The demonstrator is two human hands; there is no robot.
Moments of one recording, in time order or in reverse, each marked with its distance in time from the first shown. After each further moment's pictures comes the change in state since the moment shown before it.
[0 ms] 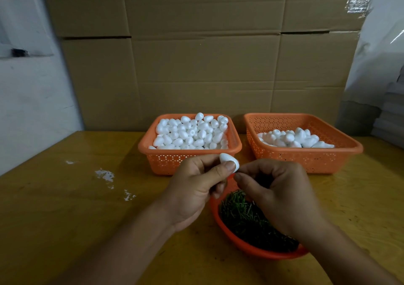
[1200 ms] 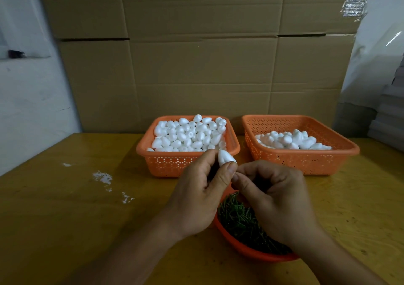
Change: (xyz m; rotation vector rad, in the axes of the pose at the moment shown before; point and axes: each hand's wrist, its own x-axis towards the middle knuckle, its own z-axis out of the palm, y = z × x) left_hand -0.010 0.008 0.012 0.506 0.021 0.362; right_hand -0.006 -0.008 0.010 0.176 0.098 -0.124
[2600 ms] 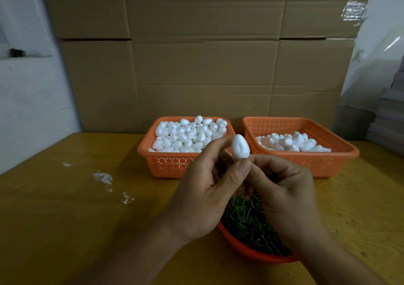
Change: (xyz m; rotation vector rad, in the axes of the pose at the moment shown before) left_hand 0.001 0.015 0.003 -0.246 -0.023 0.008; right_hand 0.006 -0.011 0.006 0.358 0.086 0.169
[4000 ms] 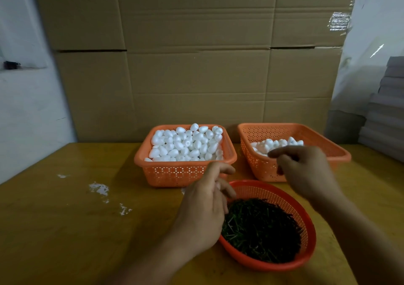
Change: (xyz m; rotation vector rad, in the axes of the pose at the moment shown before) left_hand -0.007 -0.027 0.003 0.484 0.086 -0.116; right_hand 0.055 0.015 -0.072 -0.749 0.095 0.205
